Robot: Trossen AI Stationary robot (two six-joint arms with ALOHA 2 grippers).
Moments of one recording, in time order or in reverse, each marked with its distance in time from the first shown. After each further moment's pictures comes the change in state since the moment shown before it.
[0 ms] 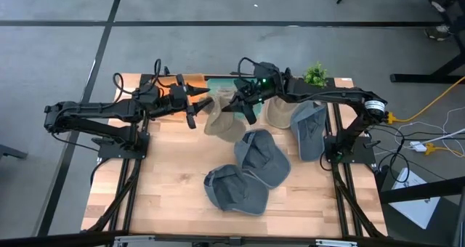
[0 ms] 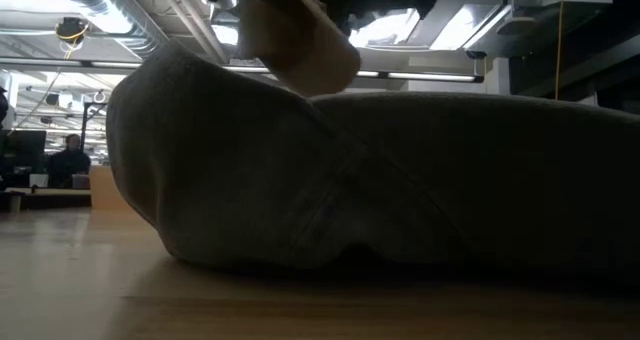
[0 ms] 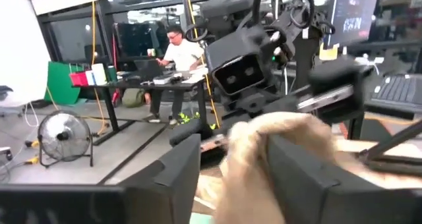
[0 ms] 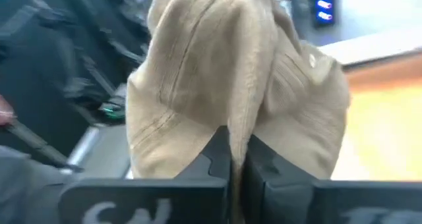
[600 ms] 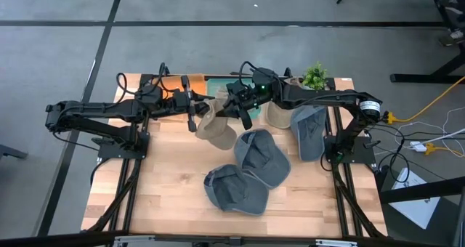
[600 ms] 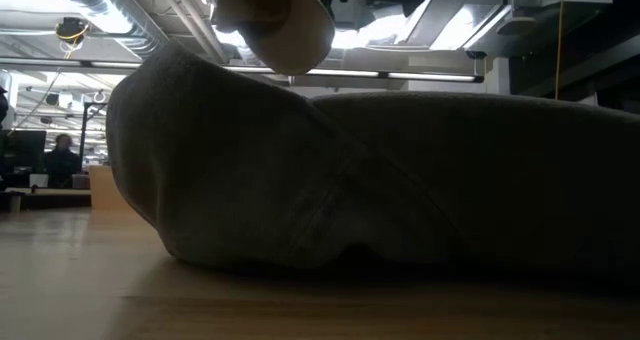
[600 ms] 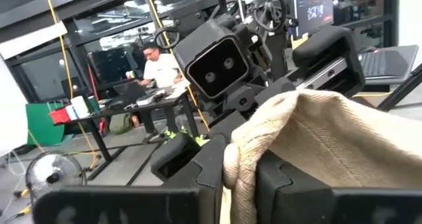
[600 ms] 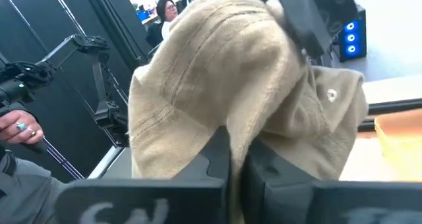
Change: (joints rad) left arm 0.000 0.038 0.000 0.046 0.107 0.189; right arm 0.071 0.053 0.000 0.238 -0.019 0.099
